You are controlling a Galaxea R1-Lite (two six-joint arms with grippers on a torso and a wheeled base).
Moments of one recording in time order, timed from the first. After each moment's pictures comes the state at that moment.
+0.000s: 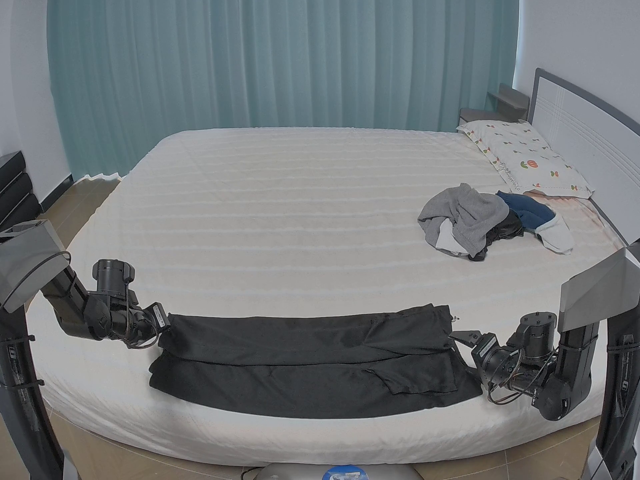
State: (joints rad) left arm 0.10 2.22 -0.85 -0.51 -0.17 -0.47; right arm 0.23 2.34 -0.27 -1.55 0.12 1.12
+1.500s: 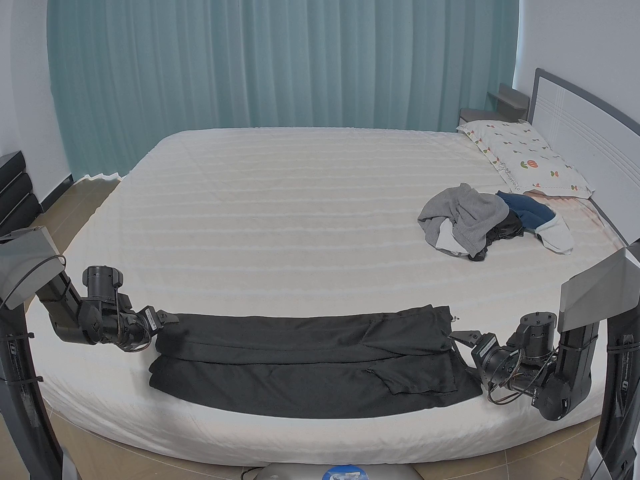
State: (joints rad) left arm 0.15 2.26 -0.83 -0.58 -0.29 -0.44; right arm 0.23 2.34 -0.27 -1.55 0.12 1.12
